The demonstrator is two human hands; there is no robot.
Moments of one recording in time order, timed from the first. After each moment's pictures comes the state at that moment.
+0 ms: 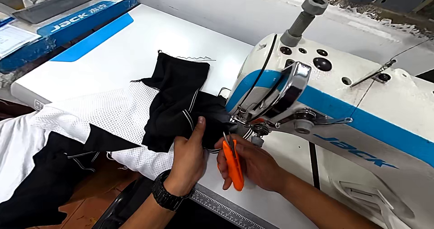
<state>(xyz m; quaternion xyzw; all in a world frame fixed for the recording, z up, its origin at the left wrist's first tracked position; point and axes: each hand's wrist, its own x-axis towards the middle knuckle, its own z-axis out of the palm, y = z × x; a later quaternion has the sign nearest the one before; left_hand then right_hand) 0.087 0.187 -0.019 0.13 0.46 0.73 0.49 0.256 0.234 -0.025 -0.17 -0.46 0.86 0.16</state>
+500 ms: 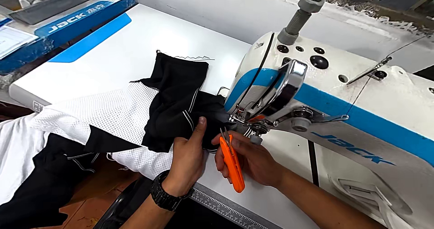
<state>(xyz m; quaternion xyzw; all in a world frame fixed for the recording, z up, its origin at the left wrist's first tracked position) 0.085 0.186 -0.020 0.14 0.46 0.72 0.50 0.251 0.239 -0.026 -0.16 -0.47 0.85 0.17</state>
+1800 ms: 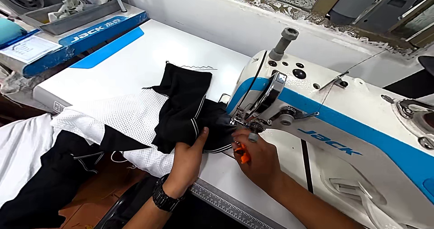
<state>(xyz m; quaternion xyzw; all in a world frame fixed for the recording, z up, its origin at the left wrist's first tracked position) 0.075 0.169 -0.029 0.25 0.50 0.70 0.44 0.258 0.230 -0.038 -0.29 -0.87 0.03 0.39</state>
